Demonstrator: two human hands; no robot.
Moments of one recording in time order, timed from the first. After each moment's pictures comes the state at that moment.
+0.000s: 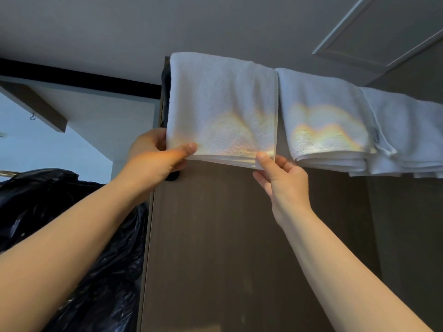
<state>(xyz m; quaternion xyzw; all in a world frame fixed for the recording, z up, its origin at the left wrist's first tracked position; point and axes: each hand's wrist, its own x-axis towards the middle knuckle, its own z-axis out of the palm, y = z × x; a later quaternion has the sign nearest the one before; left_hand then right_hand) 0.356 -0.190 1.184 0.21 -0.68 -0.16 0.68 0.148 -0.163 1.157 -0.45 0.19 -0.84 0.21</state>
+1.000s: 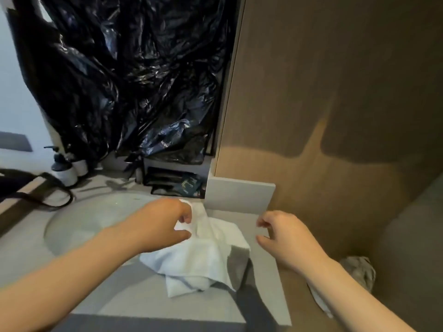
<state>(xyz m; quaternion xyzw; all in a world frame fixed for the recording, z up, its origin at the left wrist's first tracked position) 0.499 -0.135 0.767 0.53 -0.84 -0.10 0.05 0.233 -0.107 0.763 -0.76 0.64 -0.09 0.06</state>
